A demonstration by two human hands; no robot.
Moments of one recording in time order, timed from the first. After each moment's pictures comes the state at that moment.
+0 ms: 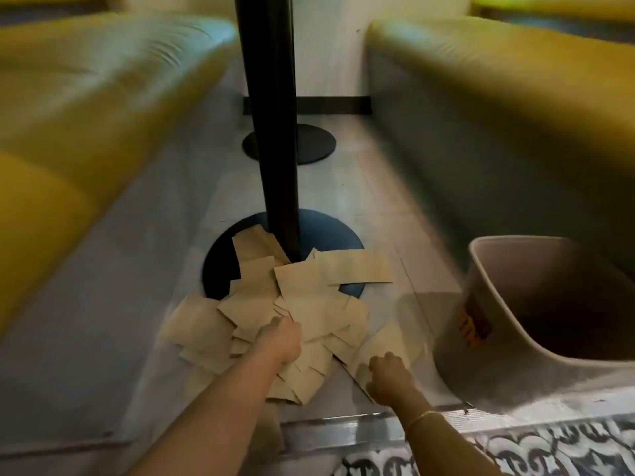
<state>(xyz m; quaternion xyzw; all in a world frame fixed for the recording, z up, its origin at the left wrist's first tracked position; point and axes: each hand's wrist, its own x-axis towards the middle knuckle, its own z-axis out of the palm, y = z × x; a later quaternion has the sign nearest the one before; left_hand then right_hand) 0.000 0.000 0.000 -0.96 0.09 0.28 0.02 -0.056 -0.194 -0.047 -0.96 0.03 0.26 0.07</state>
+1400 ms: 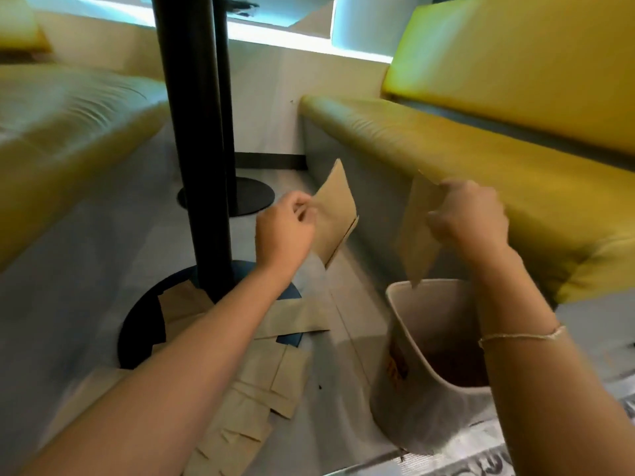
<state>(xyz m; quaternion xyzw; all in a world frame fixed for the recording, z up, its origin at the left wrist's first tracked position) 0.045 -0.106 0.218 -0.83 0.10 -0.28 -0.47 -0.024 -0.281 0.294 -0.94 0.23 -0.21 0.13</state>
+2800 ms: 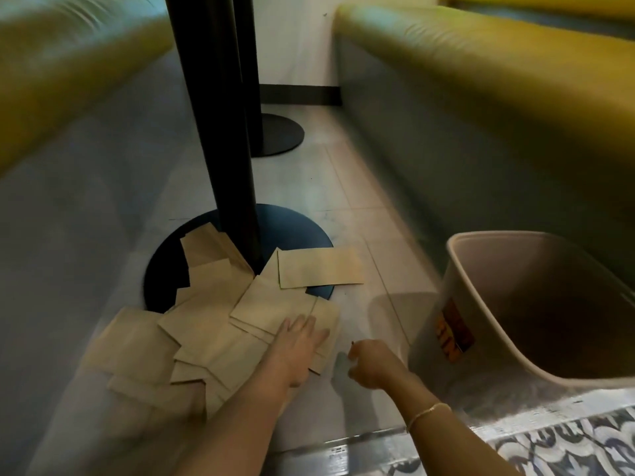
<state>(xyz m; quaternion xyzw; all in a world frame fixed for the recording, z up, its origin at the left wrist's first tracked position) 0.031 -0.072 -0.072 -0.94 0.27 0.18 0.09 -0.010 -0.228 -0.034 -0.95 0.05 0.28 0.13</state>
